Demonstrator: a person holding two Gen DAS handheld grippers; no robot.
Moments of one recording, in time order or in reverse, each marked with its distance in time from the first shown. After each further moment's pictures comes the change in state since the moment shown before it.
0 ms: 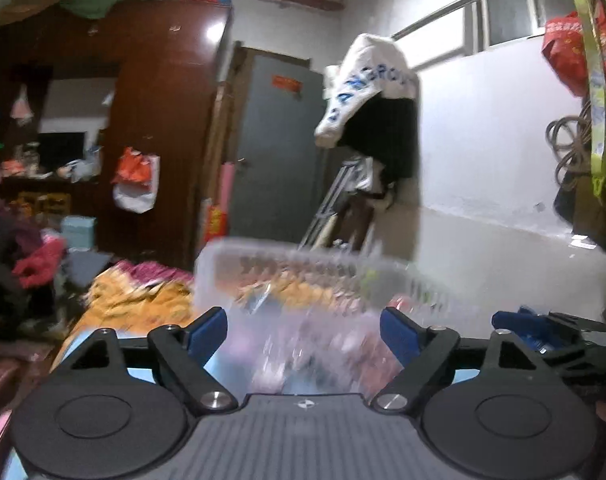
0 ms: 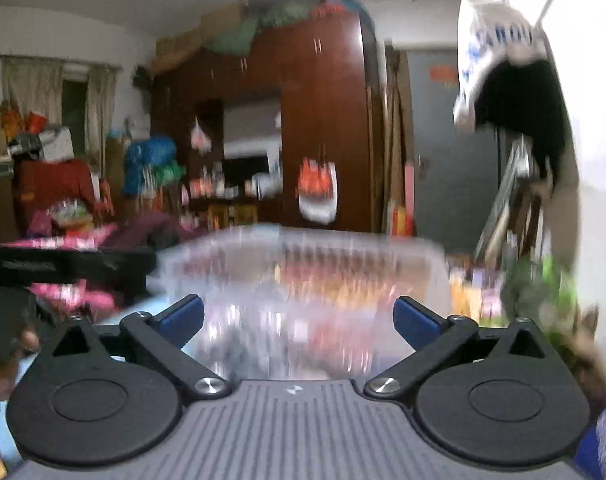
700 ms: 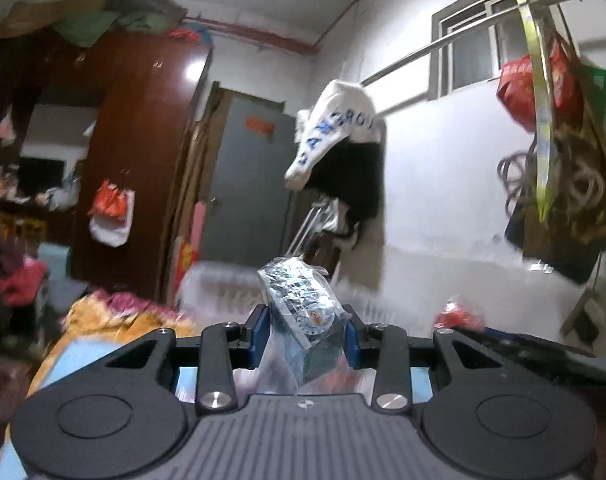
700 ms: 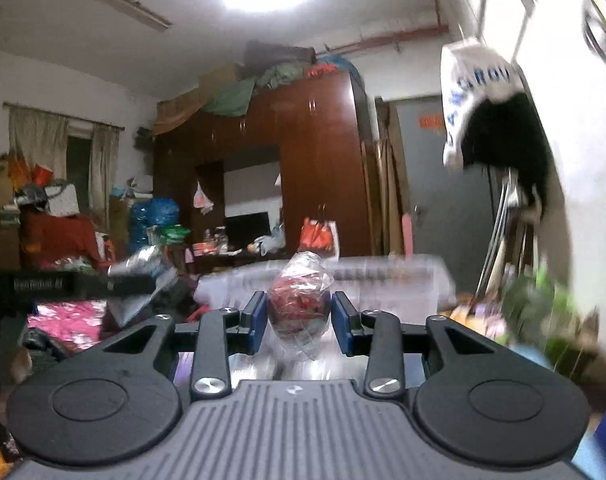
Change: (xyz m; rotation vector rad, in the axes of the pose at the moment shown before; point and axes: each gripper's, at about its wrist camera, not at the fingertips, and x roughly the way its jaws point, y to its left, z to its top) left arm -0.041 0.003 0.011 0.006 -0.145 -0.133; right arm -0.049 0.017 -0.020 0.014 -0.248 -0.003
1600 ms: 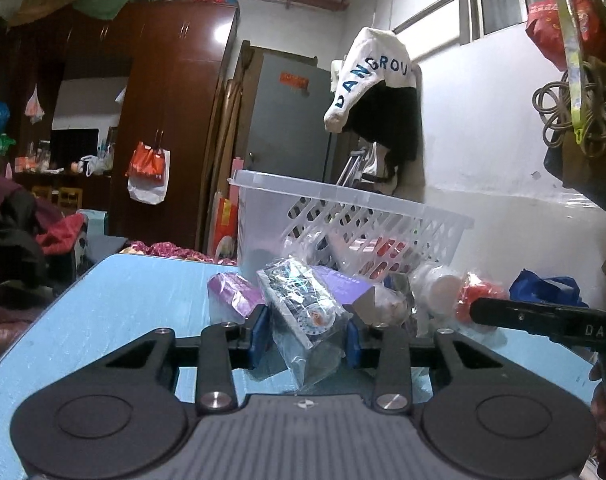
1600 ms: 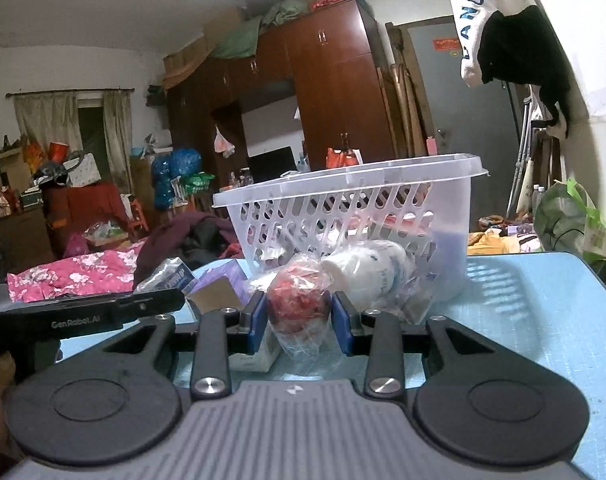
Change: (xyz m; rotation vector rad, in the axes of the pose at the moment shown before) left arm -0.011 0.007 -0.094 0.016 0.128 0.145; right arm 0.001 -0.005 -0.054 0.130 0.215 0.107
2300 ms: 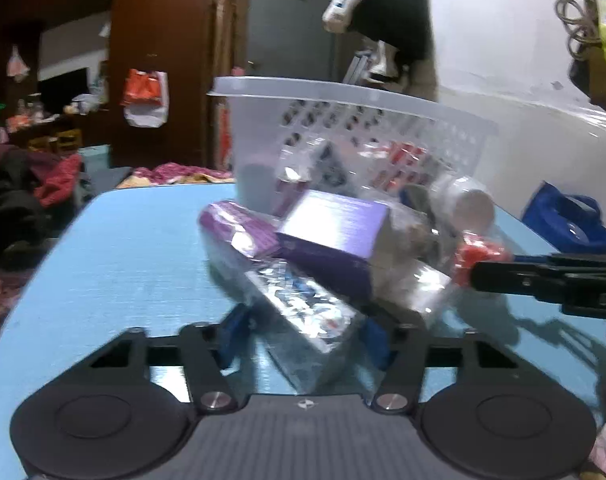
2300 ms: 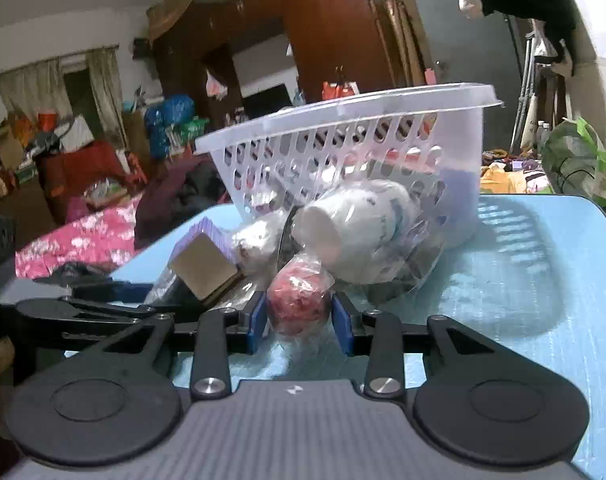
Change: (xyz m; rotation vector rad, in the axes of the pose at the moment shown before) left arm 0.026 -0.006 0.004 0.061 0.315 0.063; right arm 0.024 -0.012 0.000 0.068 0.205 0.013
